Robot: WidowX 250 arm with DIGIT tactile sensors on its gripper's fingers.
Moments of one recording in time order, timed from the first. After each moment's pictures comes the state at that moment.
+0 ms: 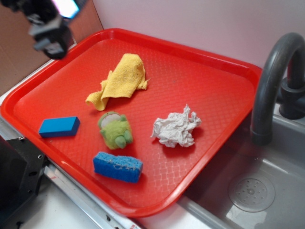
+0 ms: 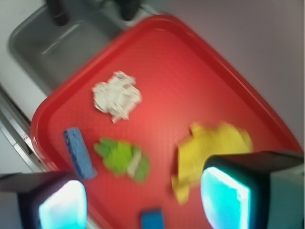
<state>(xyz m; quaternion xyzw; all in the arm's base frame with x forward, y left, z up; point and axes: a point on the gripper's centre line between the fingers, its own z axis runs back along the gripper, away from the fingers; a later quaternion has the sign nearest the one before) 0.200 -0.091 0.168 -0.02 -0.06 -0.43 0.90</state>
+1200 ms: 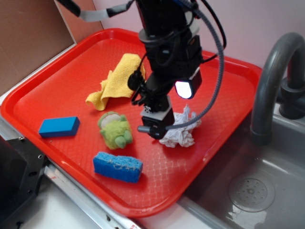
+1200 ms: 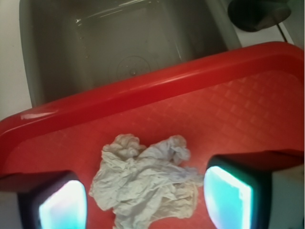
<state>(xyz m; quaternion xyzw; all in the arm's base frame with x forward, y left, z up) 0.235 -0.163 0.063 -0.06 -0.03 -0.59 0.81</state>
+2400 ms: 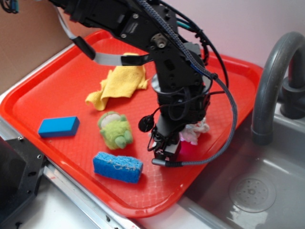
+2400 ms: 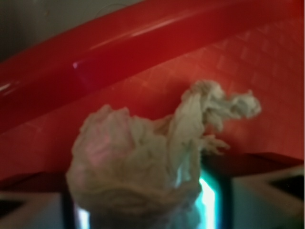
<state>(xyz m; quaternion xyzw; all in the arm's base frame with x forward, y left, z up) 0.226 -0.159 0.020 0.03 0.00 -0.51 0.86</state>
